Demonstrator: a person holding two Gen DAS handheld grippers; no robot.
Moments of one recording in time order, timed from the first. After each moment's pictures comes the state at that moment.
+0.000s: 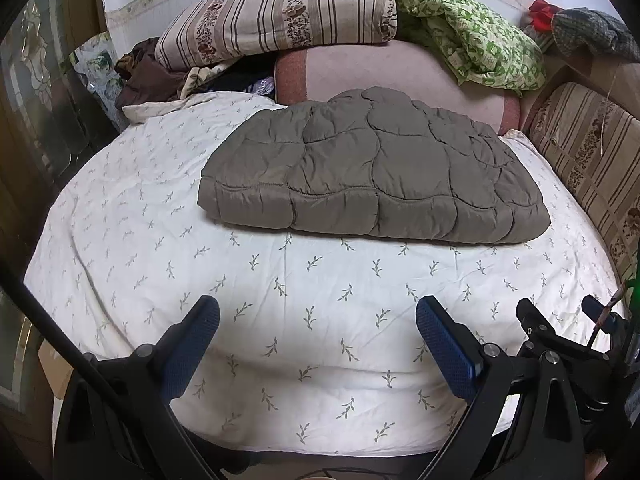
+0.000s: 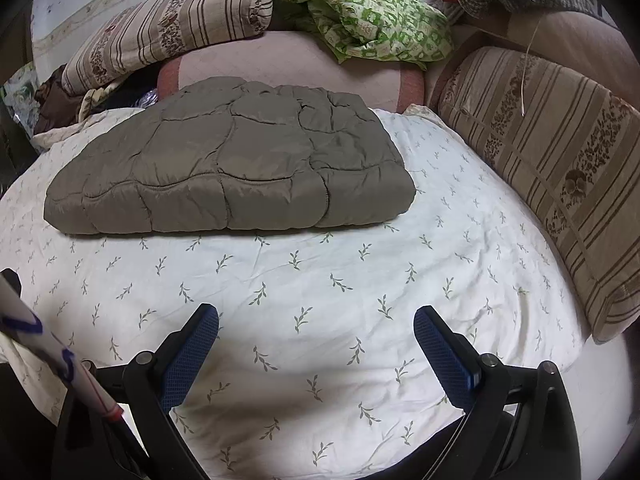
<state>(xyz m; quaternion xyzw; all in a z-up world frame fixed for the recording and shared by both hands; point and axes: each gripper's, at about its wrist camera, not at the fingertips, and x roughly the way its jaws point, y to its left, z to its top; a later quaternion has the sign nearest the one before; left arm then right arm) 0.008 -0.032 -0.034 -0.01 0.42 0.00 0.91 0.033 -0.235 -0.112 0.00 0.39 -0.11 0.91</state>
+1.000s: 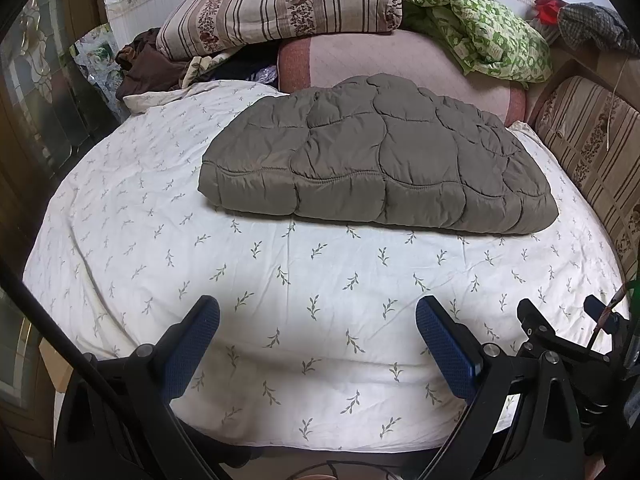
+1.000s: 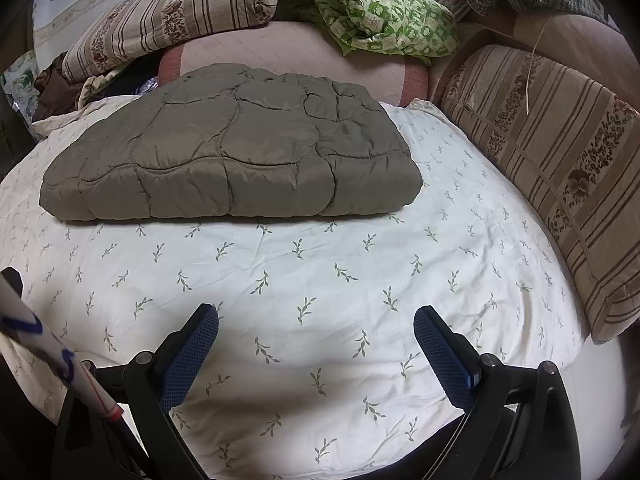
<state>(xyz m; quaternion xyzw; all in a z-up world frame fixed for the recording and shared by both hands) 0.010 -0.032 -0.048 -0.01 0.44 0.01 0.90 0.035 -0.227 -0.123 0.00 0.41 -0.11 0.91</state>
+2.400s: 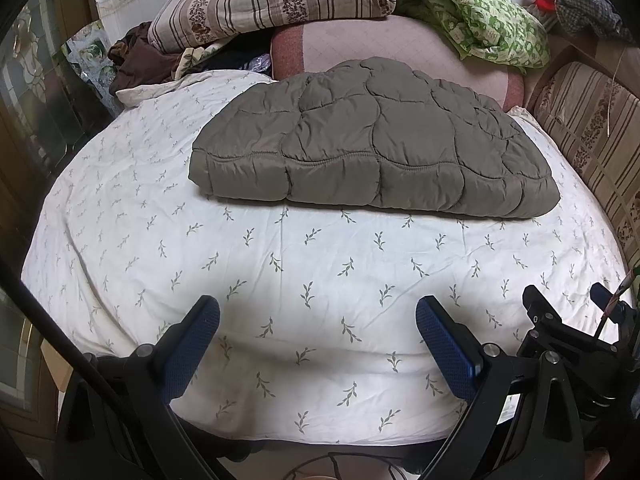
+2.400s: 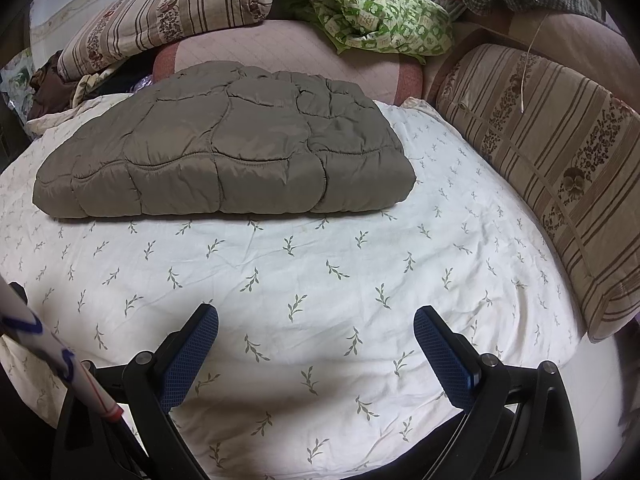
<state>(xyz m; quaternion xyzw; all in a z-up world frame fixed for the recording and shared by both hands) 0.010 -0.035 -0.056 0.00 0.46 0.00 0.89 0.035 -0.229 -0.126 -0.01 0.41 -0.12 0.91</state>
